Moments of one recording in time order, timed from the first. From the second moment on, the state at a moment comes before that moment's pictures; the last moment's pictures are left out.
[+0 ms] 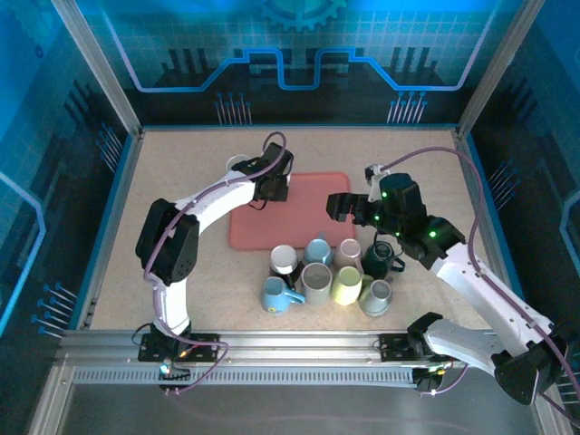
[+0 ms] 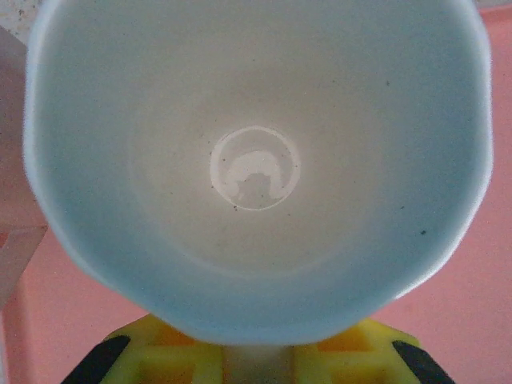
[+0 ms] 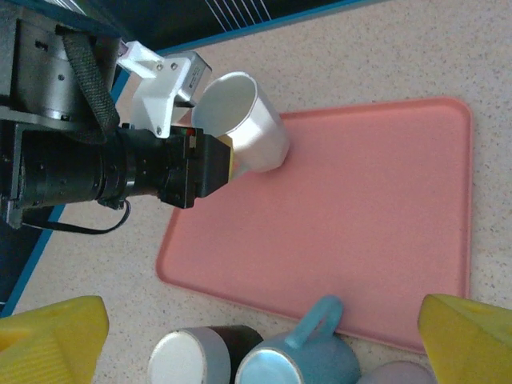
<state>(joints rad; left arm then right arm) -0.50 1.94 1.52 -0.63 -0.21 -0.40 0.54 1.03 0.99 -0.51 -0.05 0.54</state>
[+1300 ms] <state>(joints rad) -0.45 1.82 1.44 -0.55 -0.20 -0.46 0.59 1.05 1.03 -0.57 -0.06 0.42</state>
